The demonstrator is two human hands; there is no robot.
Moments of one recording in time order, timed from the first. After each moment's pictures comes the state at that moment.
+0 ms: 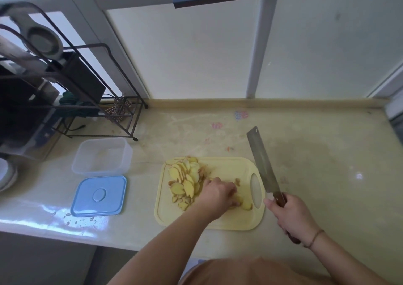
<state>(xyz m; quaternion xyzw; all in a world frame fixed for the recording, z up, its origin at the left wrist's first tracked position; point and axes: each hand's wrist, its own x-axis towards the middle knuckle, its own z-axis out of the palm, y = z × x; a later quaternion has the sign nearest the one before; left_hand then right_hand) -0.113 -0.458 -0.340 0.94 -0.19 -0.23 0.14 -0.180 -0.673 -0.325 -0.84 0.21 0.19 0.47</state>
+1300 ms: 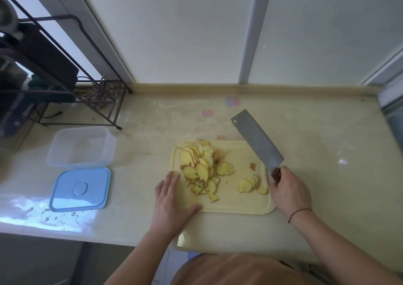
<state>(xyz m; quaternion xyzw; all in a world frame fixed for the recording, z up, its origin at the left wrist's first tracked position) -0.172 -0.377 -0.371 0.95 0.03 -0.09 0.31 -0.148 -0.684 -0.337 -0.95 0.22 0.10 0.21</state>
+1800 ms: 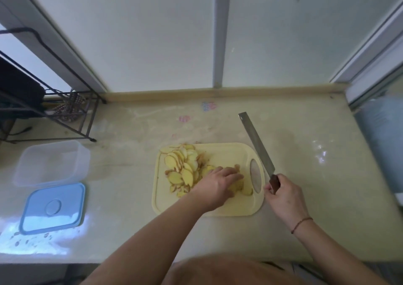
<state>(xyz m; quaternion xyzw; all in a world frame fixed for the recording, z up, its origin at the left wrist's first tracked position) -0.095 -0.528 -0.356 0.89 -0.37 -0.19 0.20 -0.171 -0.728 -0.331 -0.91 0.26 0.08 0.31</state>
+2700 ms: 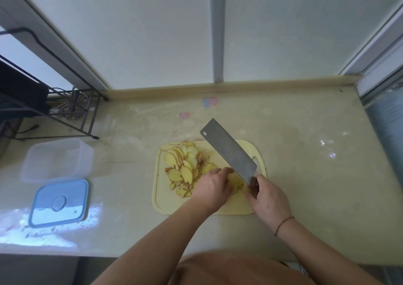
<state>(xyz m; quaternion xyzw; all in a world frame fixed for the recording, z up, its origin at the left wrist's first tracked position) -0.113 -0.537 -0.350 0.93 -0.18 -0.19 0.27 -0.166 -0.701 -0.338 -0.94 0.14 0.14 0.28</state>
